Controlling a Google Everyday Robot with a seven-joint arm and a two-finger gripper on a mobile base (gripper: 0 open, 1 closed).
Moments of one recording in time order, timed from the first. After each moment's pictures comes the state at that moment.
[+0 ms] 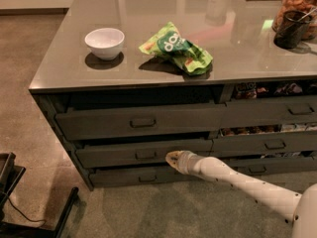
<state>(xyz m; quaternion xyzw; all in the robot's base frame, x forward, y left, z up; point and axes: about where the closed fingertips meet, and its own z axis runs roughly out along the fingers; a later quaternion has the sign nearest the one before) 0.658 -0.076 0.378 -0.58 0.66 0.03 0.48</state>
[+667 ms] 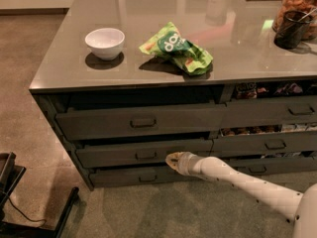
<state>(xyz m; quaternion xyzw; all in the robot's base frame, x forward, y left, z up) 0.650 -0.075 0.376 -0.58 0.66 0.05 0.47</state>
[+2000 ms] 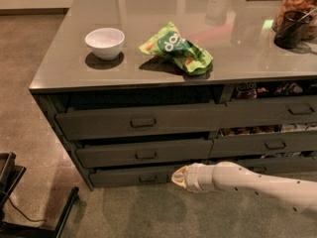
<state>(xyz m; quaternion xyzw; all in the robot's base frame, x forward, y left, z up) 0.520 -0.085 0.455 -0.57 0.73 0.12 0.36</state>
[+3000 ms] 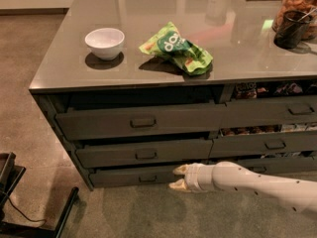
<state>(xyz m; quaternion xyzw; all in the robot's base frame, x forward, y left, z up) 0.521 -0.085 0.455 -0.57 0.73 0.11 0.36</state>
